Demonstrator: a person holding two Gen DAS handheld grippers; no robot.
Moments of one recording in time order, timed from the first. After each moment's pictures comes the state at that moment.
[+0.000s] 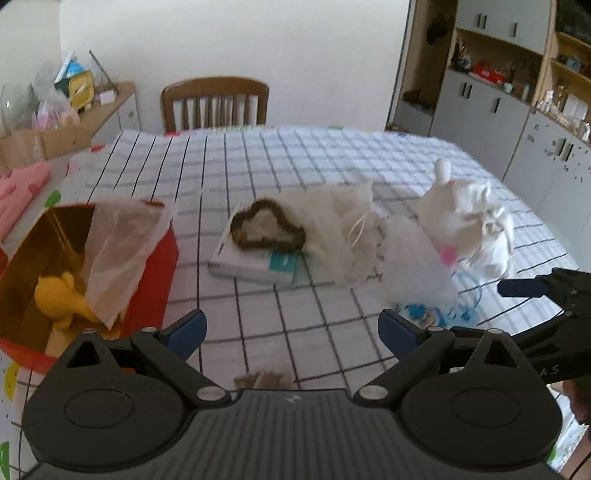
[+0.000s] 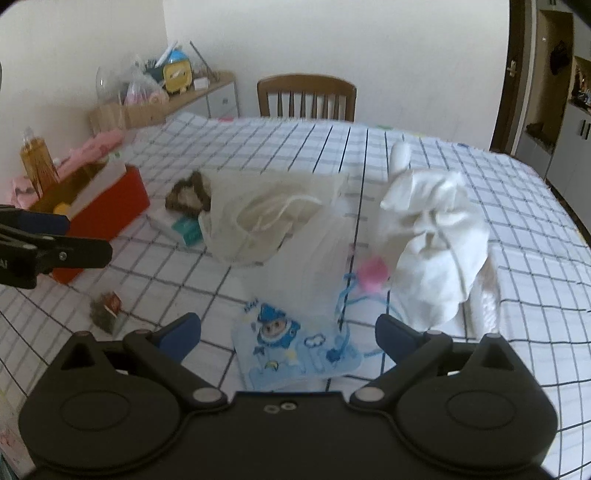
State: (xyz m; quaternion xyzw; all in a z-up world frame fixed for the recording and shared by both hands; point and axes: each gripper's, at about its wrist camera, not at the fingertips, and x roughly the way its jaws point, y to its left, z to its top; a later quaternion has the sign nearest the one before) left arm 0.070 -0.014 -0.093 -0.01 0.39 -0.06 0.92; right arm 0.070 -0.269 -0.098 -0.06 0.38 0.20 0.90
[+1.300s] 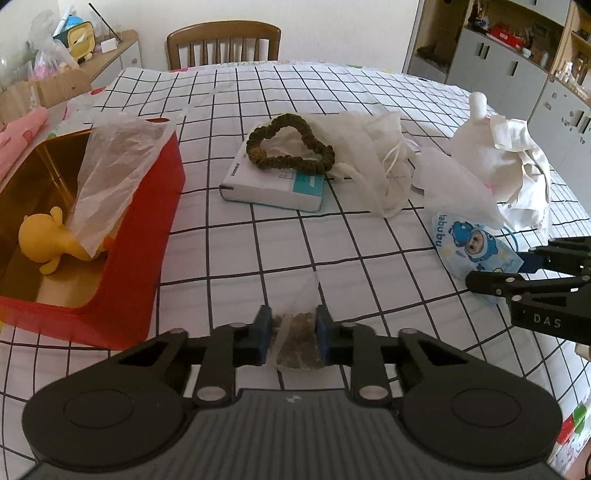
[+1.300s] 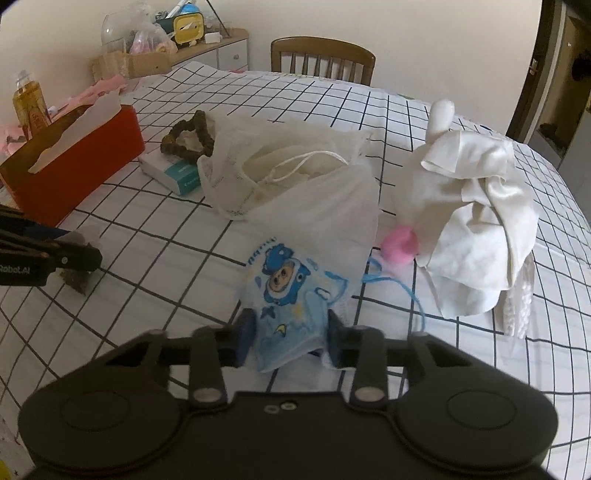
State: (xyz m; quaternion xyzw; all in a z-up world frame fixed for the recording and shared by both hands) left arm 0.078 0.000 -0.136 -0.01 0.46 -0.05 0.89; right arm 0.087 -0.245 -0.130 -0.10 0.42 0.20 0.88
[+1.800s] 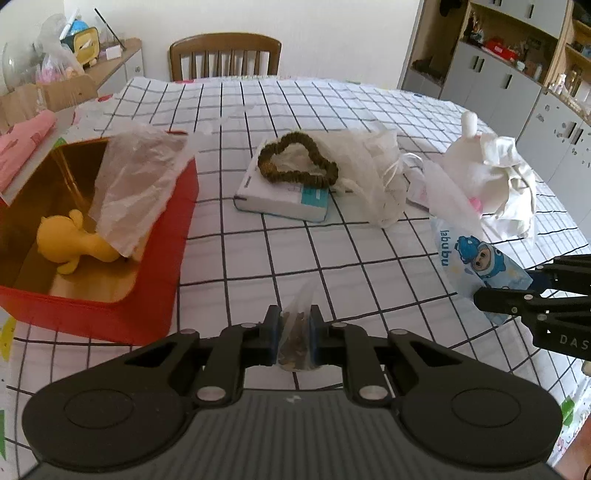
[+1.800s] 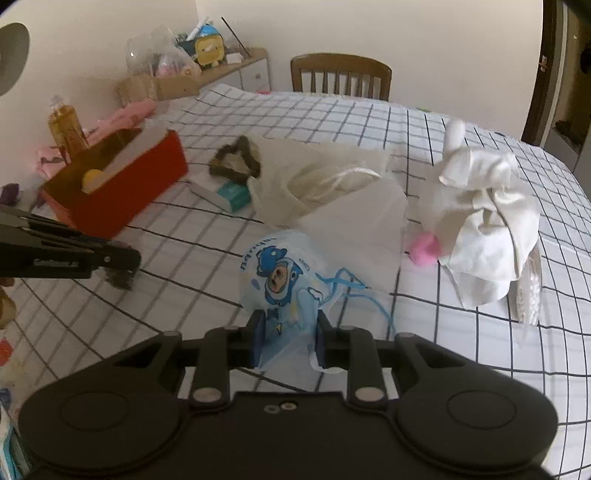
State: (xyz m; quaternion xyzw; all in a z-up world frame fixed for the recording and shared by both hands) left arm 0.061 0.015 -0.119 -0.02 0.44 -0.06 0.89; right arm 0.055 -0.244 -0.102 -0.07 0.41 0.24 0.88
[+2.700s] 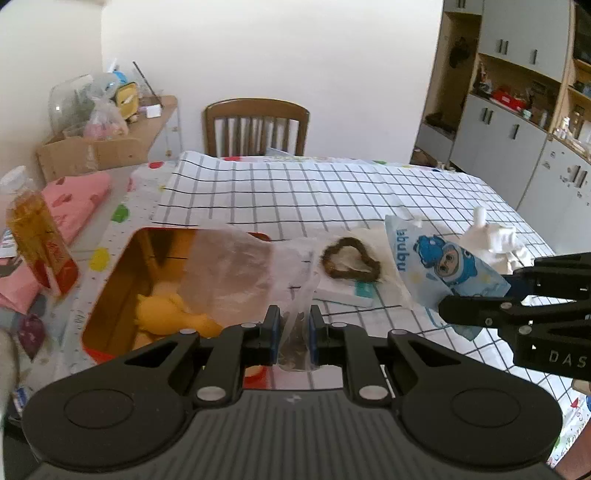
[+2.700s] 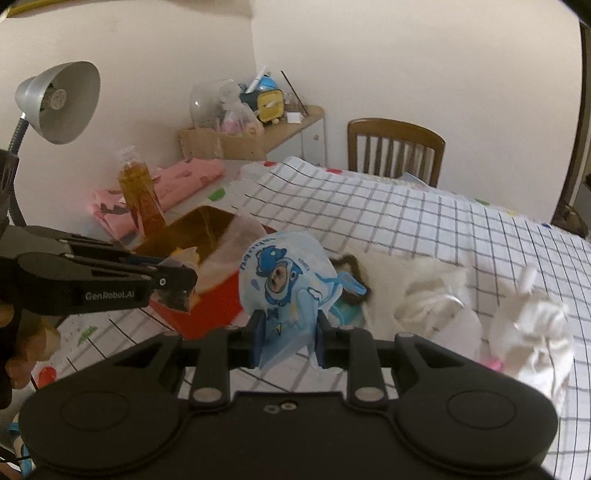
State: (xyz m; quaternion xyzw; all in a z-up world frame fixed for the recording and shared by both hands) left arm 0.043 0.081 -0.033 -0.03 0.36 -0.03 0.93; right arm 0.046 -0.152 -0.012 -0.07 0.33 0.31 0.89
